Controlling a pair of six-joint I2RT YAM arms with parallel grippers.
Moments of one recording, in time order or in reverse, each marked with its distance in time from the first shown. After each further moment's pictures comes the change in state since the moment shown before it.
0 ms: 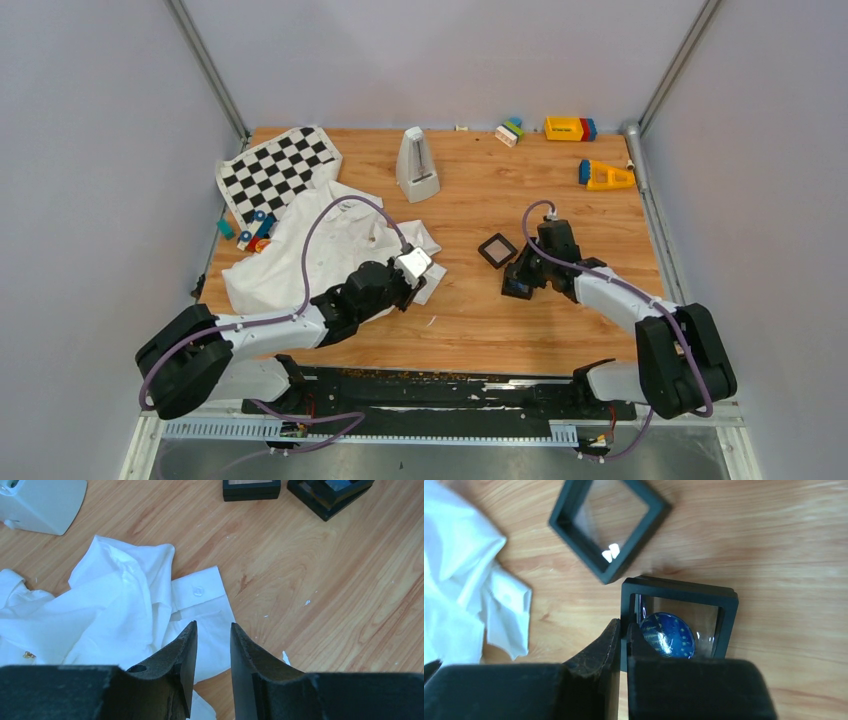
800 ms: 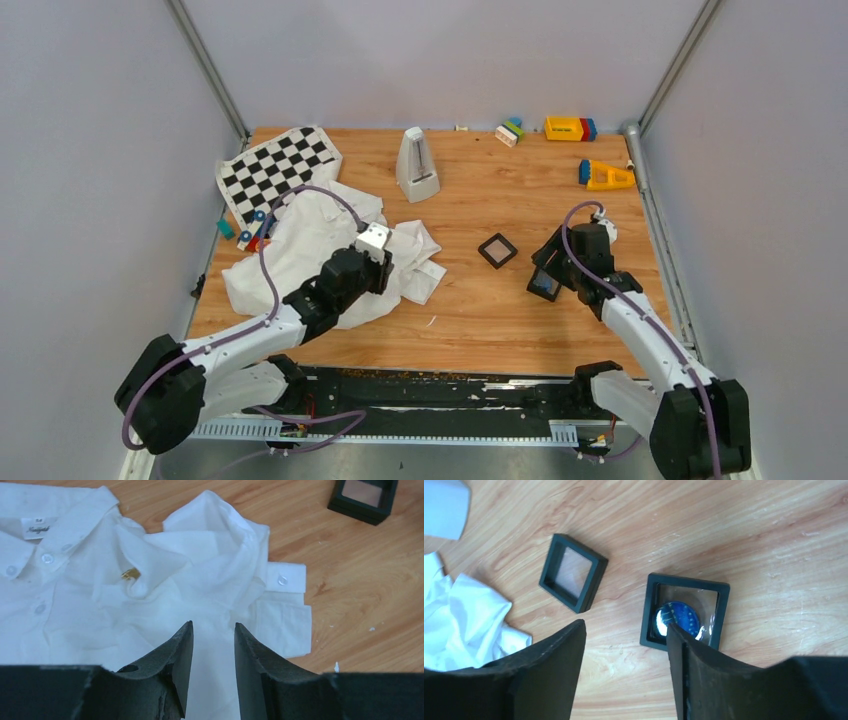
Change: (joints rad) left arm 0.163 -0.150 0.000 -0.204 -0.120 -0.173; right arm -0.126 -0.268 0.005 -0.208 0.264 0.046
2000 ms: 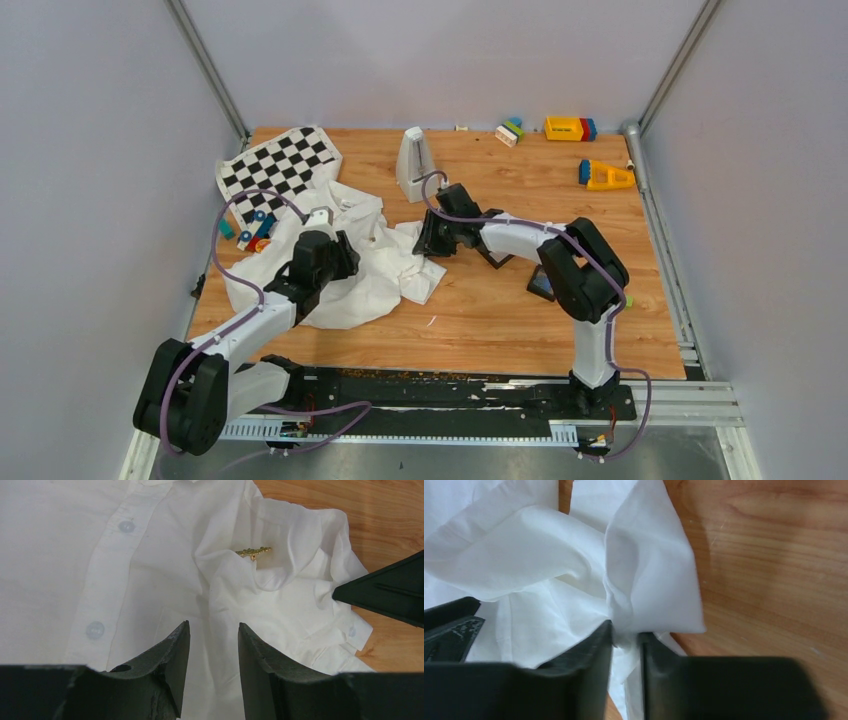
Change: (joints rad) left arm 0.412 0.027 -0.002 -0.106 0.098 -0.366; right arm 0.468 0.917 0.663 0.200 -0.315 0.034
